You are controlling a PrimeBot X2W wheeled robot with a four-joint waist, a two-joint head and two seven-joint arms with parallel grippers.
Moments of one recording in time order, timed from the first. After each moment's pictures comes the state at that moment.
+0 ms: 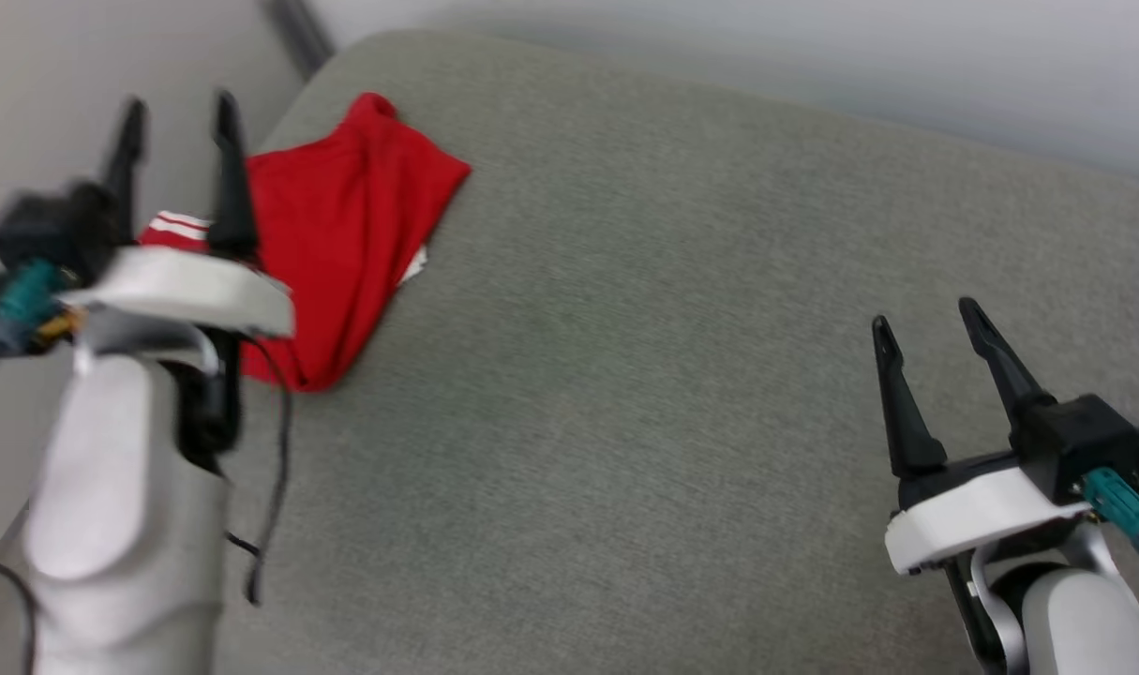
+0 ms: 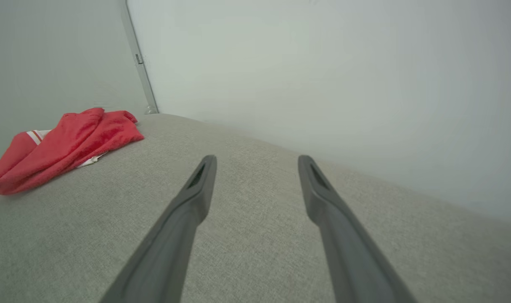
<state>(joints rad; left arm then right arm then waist) -0.58 0.18 0.02 0.30 -0.26 -0.01 -0.19 -0.13 -0.05 0.03 -0.09 -0.02 0.13 -0.02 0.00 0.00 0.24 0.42</state>
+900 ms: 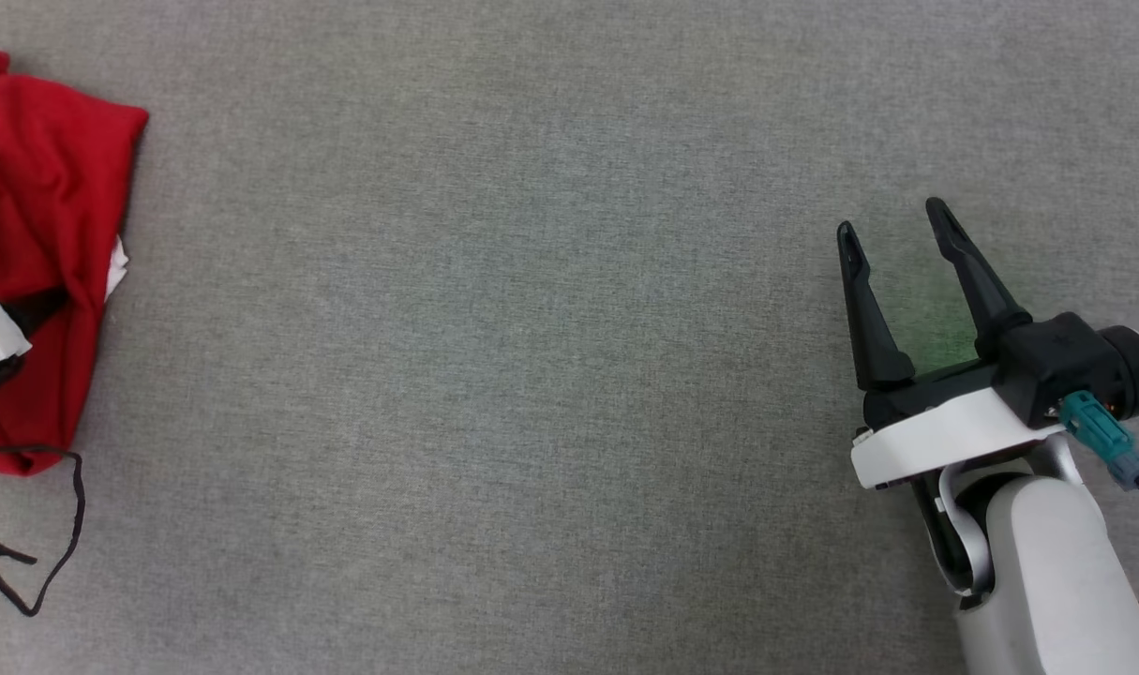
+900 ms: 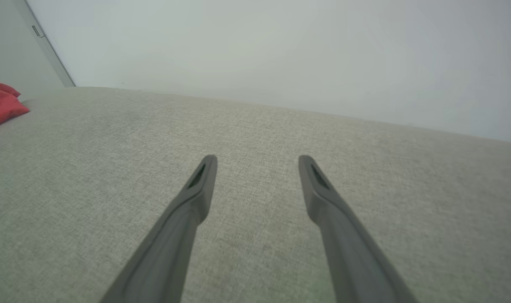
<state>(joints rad) -0.80 0.55 0.11 0.82 -0.60 -0.12 0.76 -0.33 -0.05 0.10 0.06 0.00 0.13 -0.14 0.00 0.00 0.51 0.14</state>
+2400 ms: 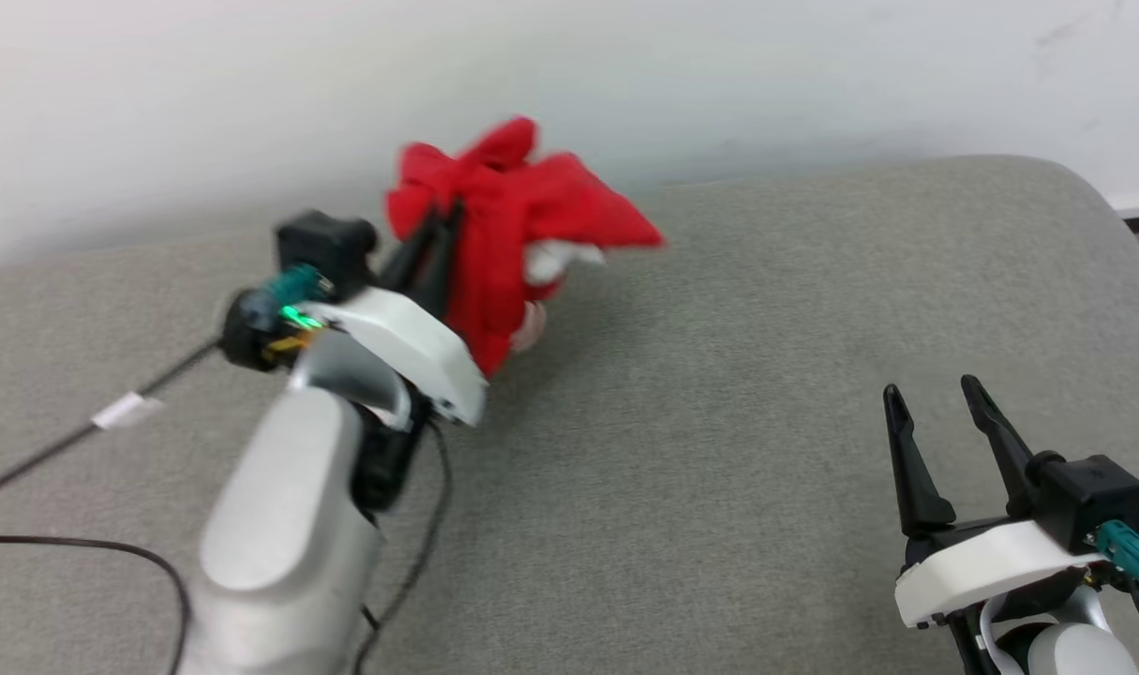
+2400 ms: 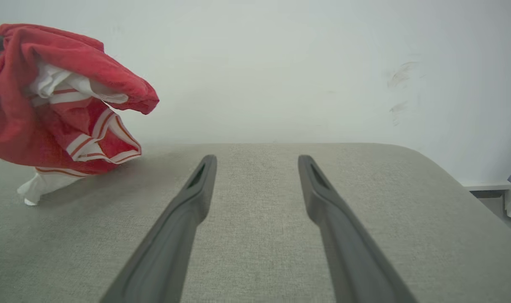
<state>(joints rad) -0.61 0.16 -0.29 0.40 -0.39 -0.09 -0.01 -0.06 -0.05 0.00 0.01 0.09 0.13 -0.08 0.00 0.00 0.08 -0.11</state>
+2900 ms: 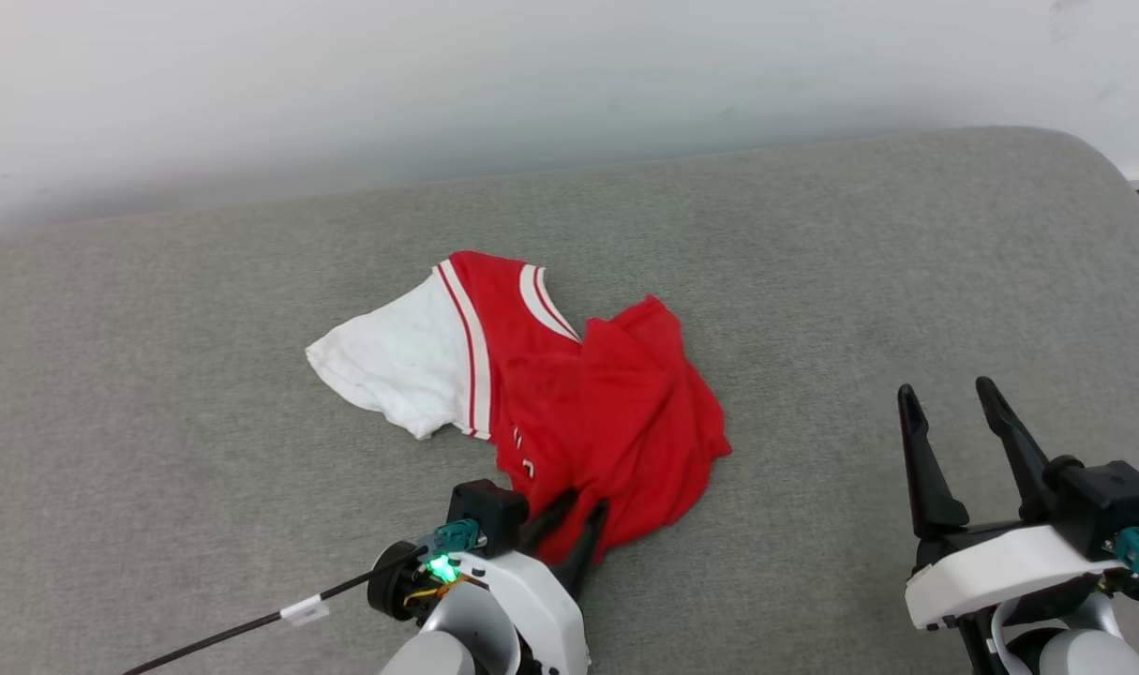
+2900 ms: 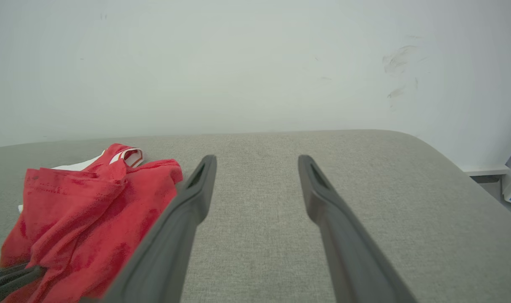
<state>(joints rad) -0.24 0.08 -0.50 0.40 -0.42 -0.10 0.02 -0.04 -0.05 -0.01 -0.02 0.11 0.13 -0.07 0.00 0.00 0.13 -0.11</state>
